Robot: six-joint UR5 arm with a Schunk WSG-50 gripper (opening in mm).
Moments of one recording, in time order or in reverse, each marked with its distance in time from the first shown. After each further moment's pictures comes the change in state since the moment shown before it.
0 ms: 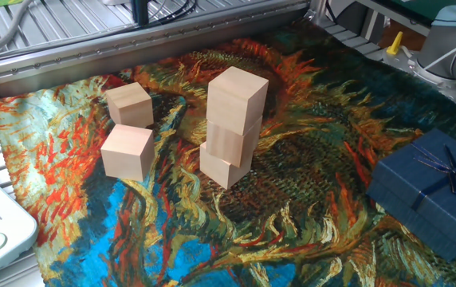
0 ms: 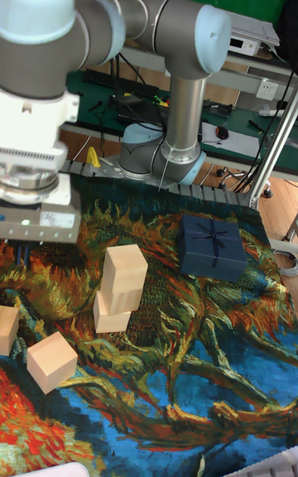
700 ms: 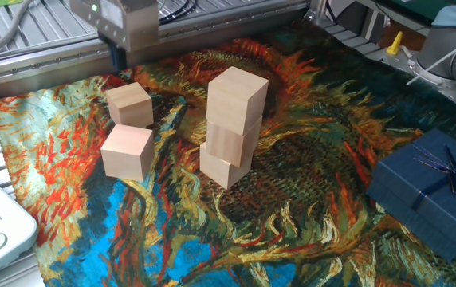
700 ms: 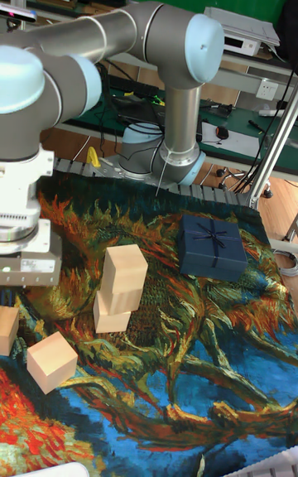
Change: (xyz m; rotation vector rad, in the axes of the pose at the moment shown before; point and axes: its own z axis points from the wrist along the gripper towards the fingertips) arm -0.028 -0.018 0.064 -0.014 -0.033 0.012
